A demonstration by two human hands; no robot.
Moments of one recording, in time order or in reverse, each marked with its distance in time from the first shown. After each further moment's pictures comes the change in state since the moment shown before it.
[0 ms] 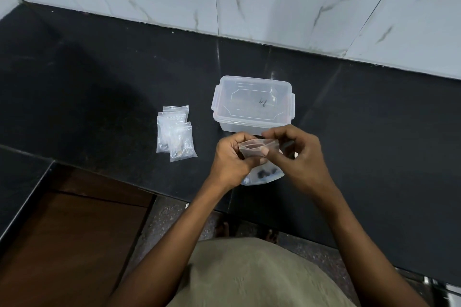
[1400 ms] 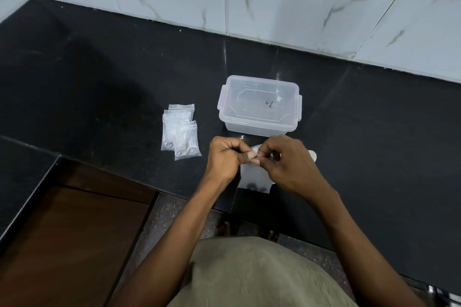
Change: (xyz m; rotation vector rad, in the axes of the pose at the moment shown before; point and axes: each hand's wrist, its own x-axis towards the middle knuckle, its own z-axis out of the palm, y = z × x) left_hand 0.001 0.010 -0.014 0.086 0.144 -0.162; right_hand 0.013 0.012 0.018 -0.480 -0.242 -0.047
